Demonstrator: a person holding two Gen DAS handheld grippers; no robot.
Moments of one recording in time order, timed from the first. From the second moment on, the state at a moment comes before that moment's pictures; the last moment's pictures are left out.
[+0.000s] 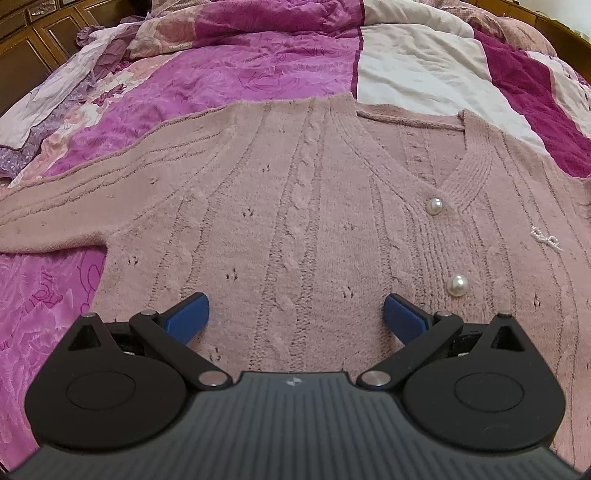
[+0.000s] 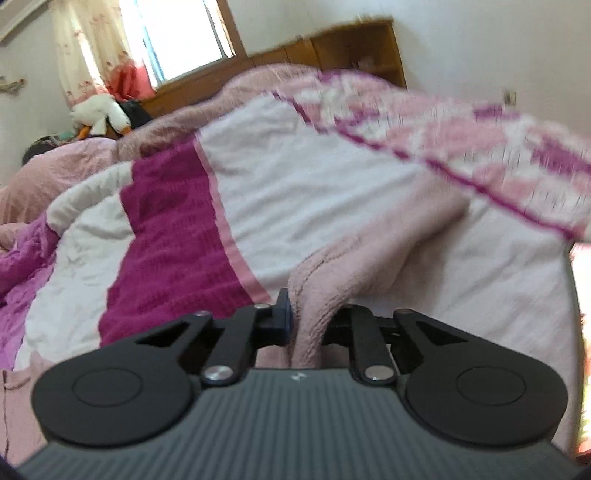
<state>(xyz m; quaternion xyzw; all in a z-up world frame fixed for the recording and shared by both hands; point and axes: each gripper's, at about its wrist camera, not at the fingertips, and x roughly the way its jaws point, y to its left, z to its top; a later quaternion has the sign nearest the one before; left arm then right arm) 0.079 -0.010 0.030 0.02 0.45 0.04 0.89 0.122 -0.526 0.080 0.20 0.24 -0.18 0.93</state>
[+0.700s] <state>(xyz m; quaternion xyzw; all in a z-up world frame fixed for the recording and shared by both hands) 0.054 0.019 0.062 0.03 0.43 0.04 0.90 0.075 -0.411 0.208 0.14 0.16 -0.09 0.97</state>
